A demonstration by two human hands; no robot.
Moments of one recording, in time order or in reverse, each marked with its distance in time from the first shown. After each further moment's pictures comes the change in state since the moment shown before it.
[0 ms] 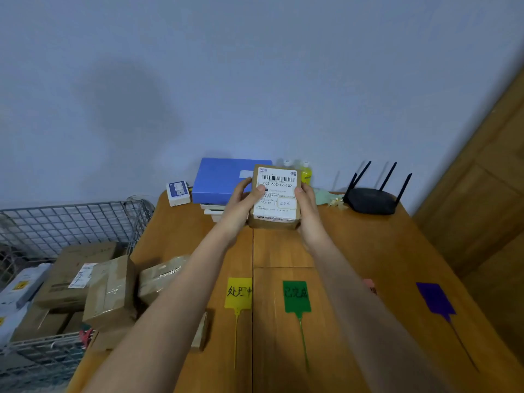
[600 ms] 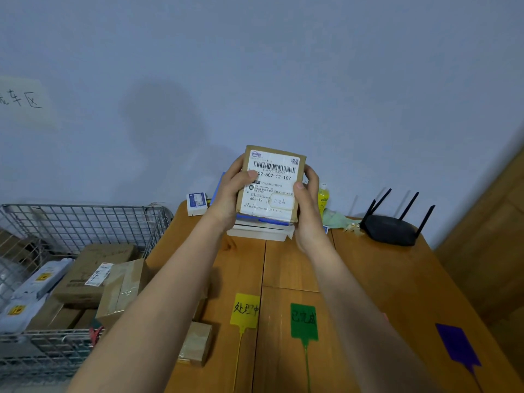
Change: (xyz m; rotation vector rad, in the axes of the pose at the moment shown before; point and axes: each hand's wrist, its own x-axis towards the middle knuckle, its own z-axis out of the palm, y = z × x) left_hand 0.007 0.053 -0.035 -0.205 -0.066 0.341; right_hand -0.002 -0.047 0.046 0.069 -0.233 -0.277
